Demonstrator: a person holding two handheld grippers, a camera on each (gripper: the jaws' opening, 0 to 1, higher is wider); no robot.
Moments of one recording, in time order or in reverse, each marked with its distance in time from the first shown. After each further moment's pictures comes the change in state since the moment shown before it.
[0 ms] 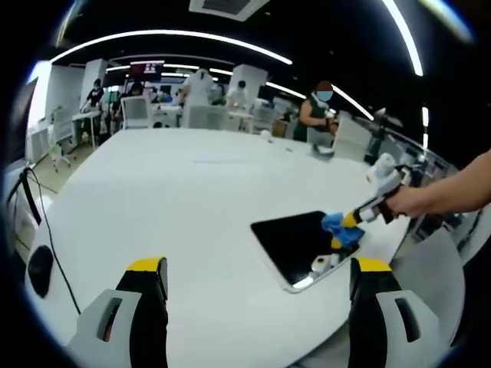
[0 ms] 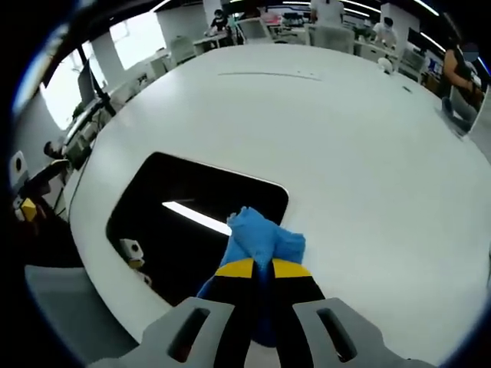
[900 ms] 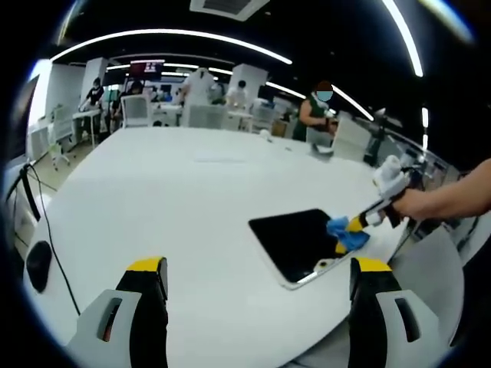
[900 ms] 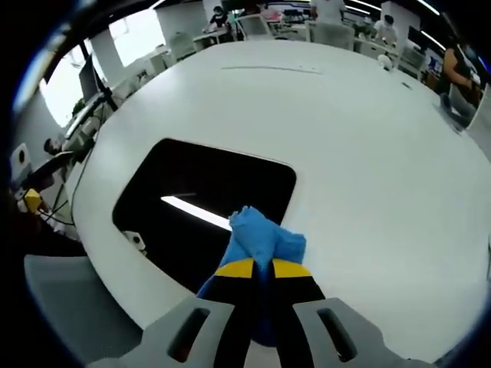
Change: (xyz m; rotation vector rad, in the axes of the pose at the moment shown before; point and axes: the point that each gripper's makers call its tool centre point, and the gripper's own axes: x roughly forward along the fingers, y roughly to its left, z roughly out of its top) left arm -0.001 -0.002 -0.006 -0.007 0.003 -0.004; right arm -0.013 0.013 -0.023 -0.002 0.026 0.001
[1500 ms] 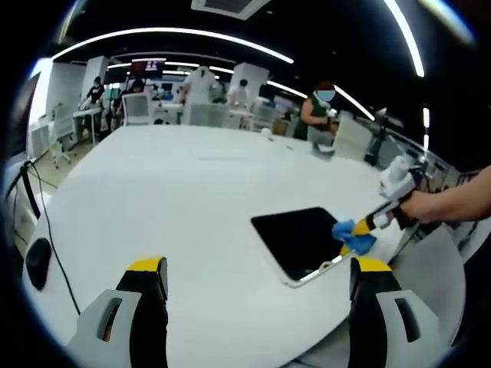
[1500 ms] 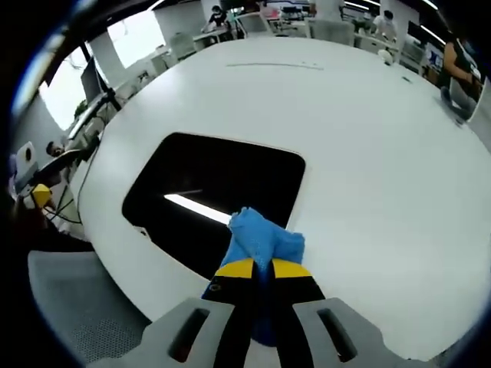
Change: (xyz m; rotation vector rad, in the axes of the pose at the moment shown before) left arm 0.001 0.004 -0.003 -0.007 0.006 0.004; right arm -0.007 0.011 -0.011 0.013 0.012 0.017
